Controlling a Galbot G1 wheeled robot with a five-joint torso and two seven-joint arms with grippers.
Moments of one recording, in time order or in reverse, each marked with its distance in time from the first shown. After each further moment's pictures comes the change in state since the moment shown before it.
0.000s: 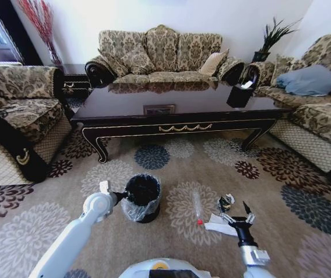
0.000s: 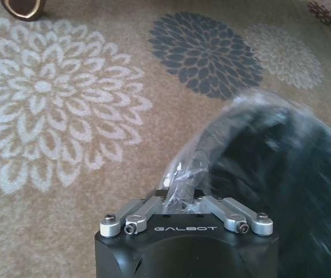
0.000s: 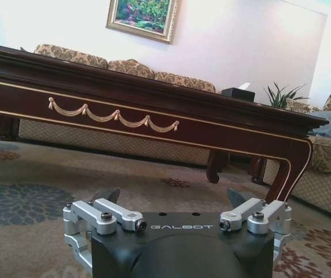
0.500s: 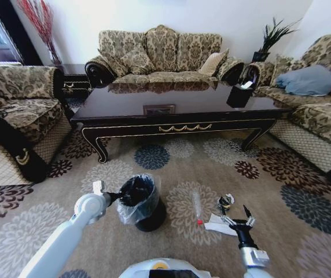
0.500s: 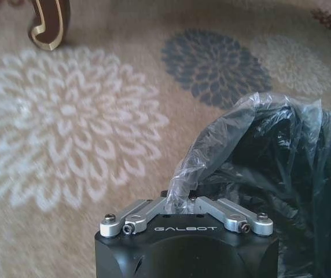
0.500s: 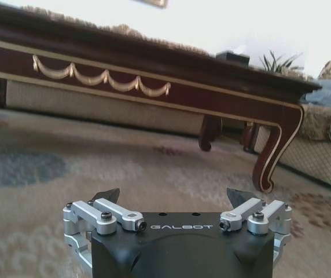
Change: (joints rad) left arm 0.031 0.090 -0.055 -0.050 0.026 0.001 0.035; right arm 0.027 -0.018 -0.003 -0.105 0.005 -0.058 0.021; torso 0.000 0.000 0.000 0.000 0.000
